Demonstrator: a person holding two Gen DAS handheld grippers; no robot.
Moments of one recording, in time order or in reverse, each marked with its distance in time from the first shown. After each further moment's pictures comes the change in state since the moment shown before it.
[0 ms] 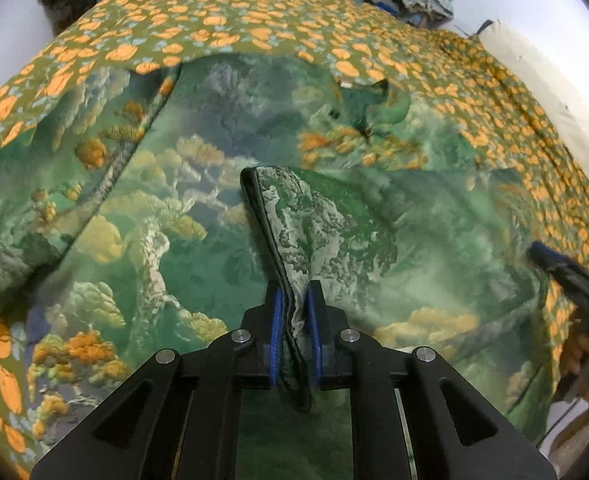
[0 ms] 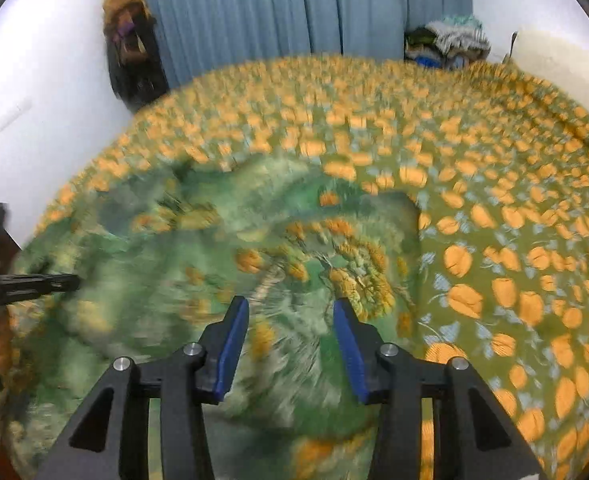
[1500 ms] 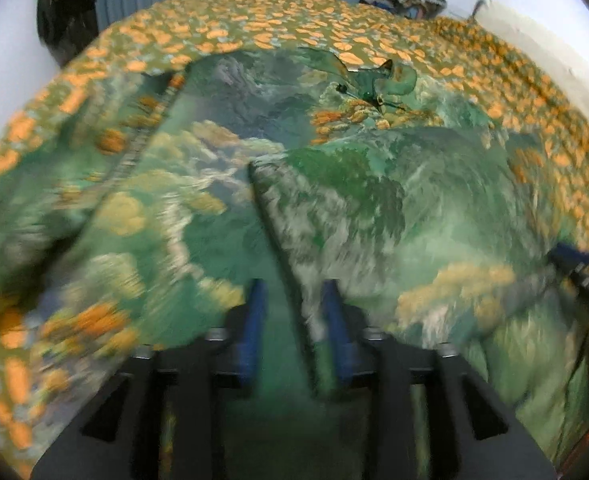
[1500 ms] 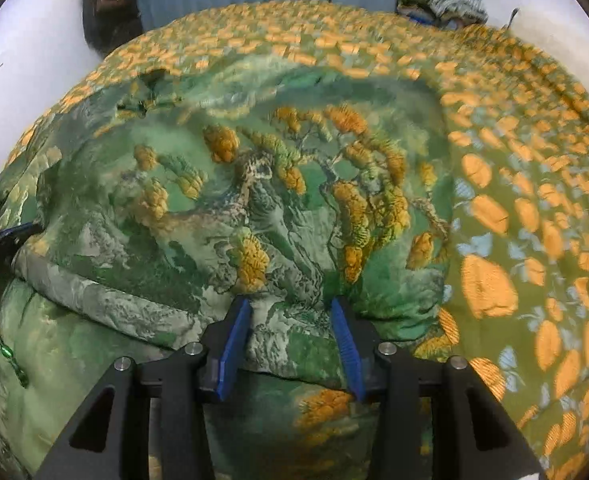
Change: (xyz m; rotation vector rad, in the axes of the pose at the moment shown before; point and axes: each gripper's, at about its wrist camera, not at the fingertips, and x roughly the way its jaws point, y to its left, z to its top) left arm -0.010 -0.010 -0.036 0.136 -0.075 0.157; right arm -0.005 0.036 -0.053 -0.029 0.015 -0.141
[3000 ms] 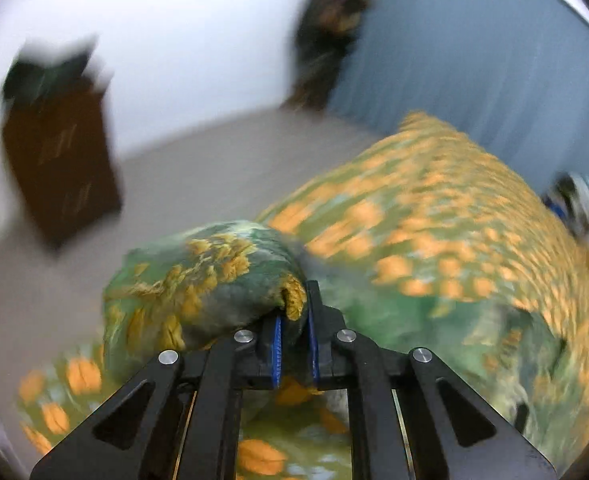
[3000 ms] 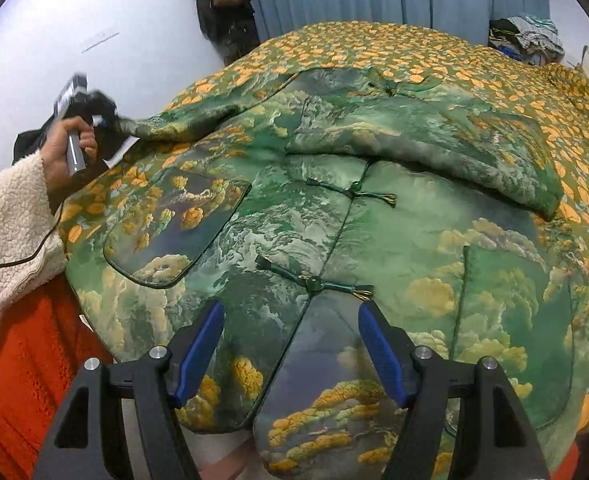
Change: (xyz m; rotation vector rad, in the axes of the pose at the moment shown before) left arm -0.158 0.275 0.003 -0.594 -0.400 0.396; right arm -0.141 0.157 -0.124 -0.124 -0.020 0.350
